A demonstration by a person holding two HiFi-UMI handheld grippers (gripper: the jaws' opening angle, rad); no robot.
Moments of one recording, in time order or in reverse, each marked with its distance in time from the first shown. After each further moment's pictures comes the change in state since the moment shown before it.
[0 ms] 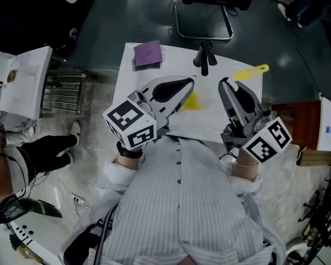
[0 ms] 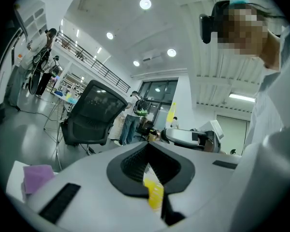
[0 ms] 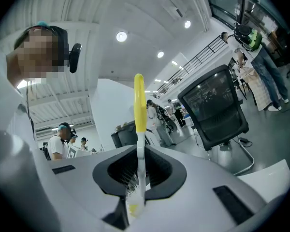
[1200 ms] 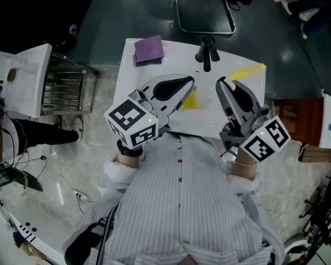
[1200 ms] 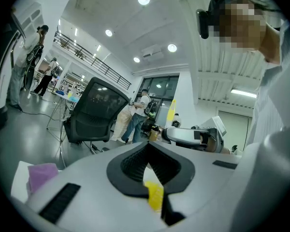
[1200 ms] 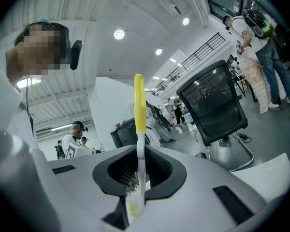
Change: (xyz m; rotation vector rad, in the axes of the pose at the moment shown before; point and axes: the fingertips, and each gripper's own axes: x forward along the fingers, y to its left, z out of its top) left arm 0.004 0.004 -0.010 0.023 0.050 0.024; right arm 0.003 -0.004 -0.013 0.023 0.029 -0.007
